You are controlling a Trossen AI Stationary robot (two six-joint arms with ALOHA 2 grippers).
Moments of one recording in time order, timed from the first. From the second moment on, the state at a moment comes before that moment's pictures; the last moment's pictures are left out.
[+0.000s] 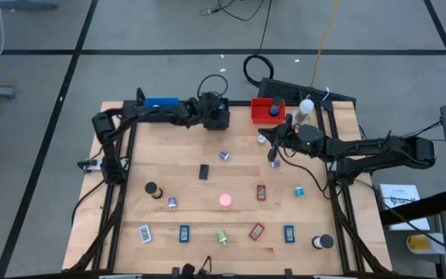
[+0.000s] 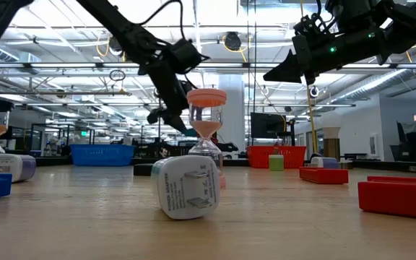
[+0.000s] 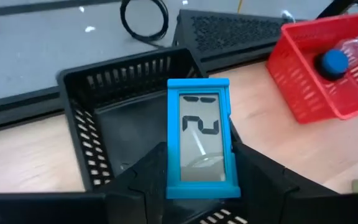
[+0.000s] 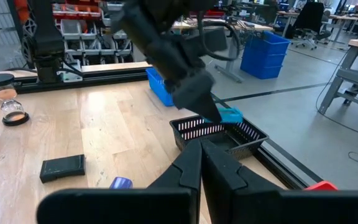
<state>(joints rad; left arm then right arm) 0.48 1.89 1.27 -0.18 -0.29 -0.63 -0.24 1.08 0.43 0.50 0.20 -0.03</state>
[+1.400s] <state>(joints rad) 0.57 1.91 1.26 -0.15 -0.21 -0.53 -0.24 1.08 0.43 0.51 0.20 -0.04</state>
